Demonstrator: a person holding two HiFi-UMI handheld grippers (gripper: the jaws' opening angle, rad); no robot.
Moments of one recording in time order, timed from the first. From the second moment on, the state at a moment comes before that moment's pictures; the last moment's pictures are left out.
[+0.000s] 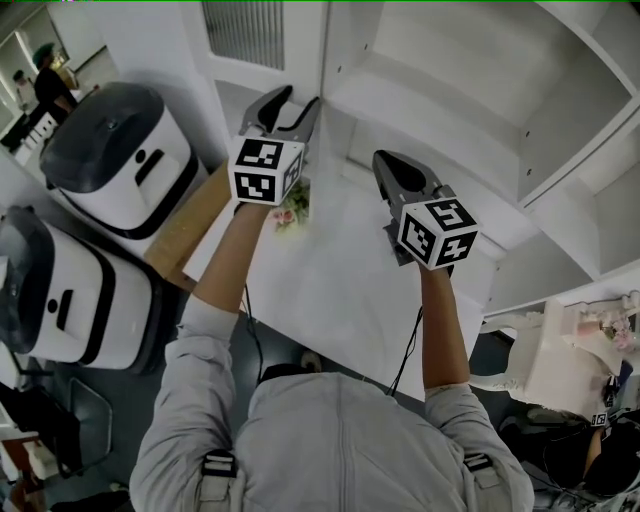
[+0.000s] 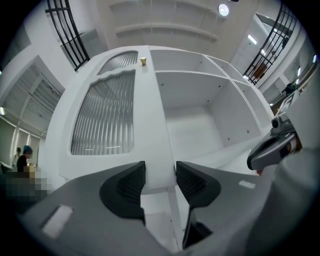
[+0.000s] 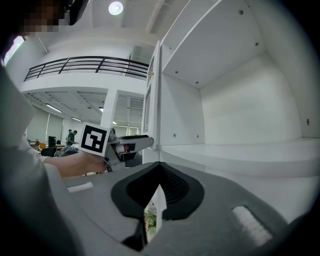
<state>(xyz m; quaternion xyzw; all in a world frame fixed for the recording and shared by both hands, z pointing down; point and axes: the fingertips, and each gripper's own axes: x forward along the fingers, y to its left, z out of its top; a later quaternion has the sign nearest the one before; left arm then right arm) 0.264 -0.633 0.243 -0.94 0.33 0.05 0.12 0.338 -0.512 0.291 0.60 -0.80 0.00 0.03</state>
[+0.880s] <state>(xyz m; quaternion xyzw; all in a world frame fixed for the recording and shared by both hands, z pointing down) 0.262 -0.631 0.243 -0.93 0.34 0.05 0.11 0.342 -0.467 0.287 0.62 -0.78 -0.01 0.05</state>
